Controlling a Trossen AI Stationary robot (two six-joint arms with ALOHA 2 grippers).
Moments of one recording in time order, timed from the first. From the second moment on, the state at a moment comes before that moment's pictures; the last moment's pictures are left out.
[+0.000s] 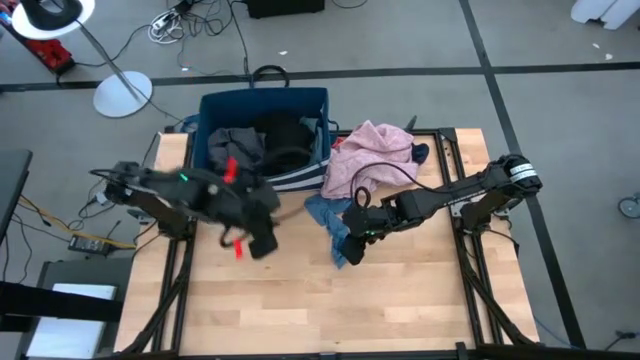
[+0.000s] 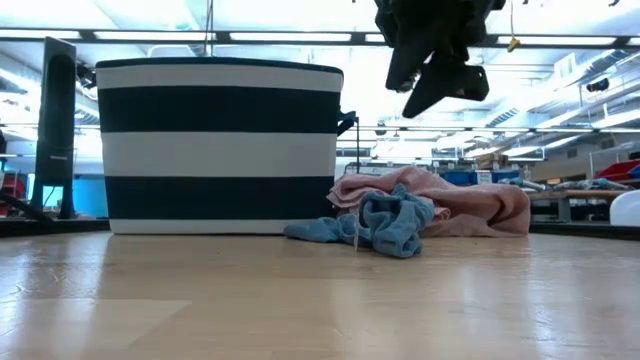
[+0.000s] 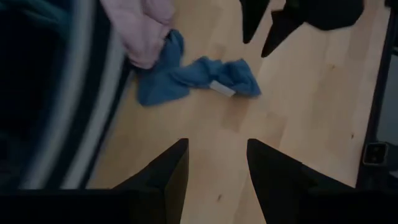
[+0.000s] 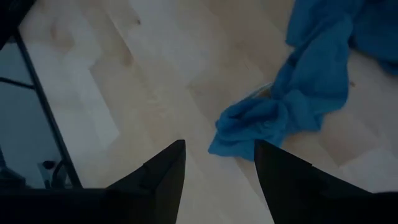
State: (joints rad) left arm -0.34 1.53 1.86 -1.38 -0.36 -0.64; right arm 0.22 1.57 1.21 -0.61 0.06 0.89
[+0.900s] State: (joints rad) left arm -0.46 1.08 0.74 -0.47 -0.29 -0.76; right arm 0.12 1.66 1.26 -0.64 0.06 0.86
